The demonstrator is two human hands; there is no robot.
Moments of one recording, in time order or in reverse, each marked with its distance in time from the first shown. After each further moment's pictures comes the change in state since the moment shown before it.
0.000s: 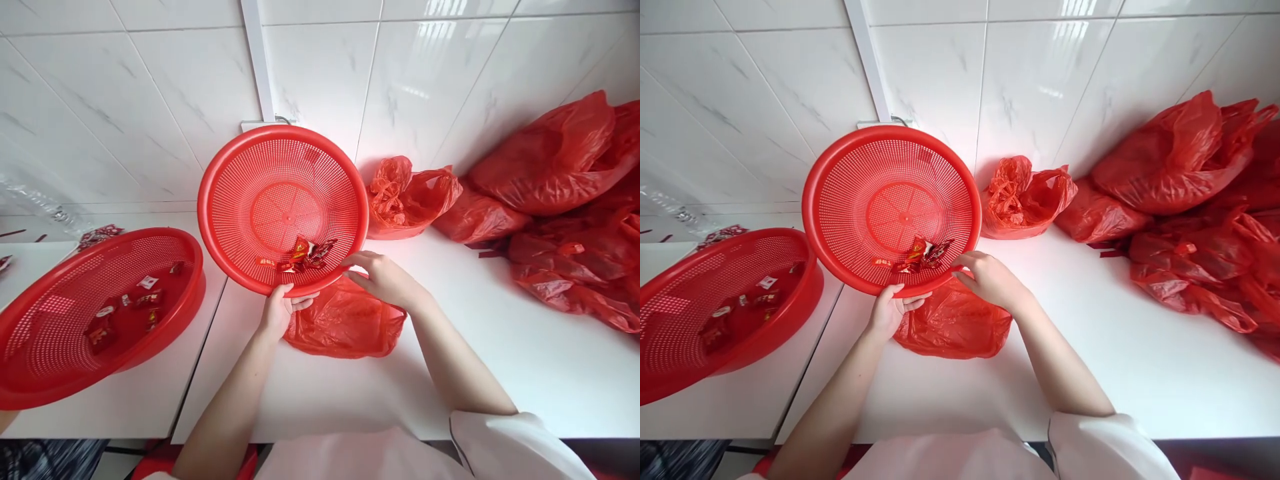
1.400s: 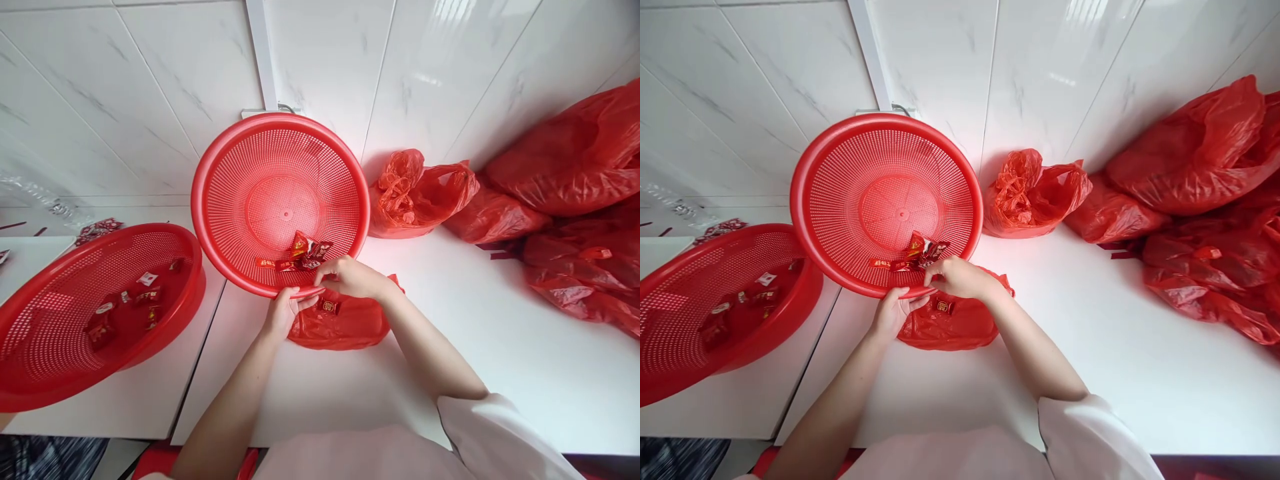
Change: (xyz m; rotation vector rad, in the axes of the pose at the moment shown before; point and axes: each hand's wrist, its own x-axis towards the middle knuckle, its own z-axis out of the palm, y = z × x) left_hand 0.009 -0.008 -0.004 -0.102 -0.051 0.065; right_hand 0.051 0.012 0.047 0.260 -0.252 -0.206
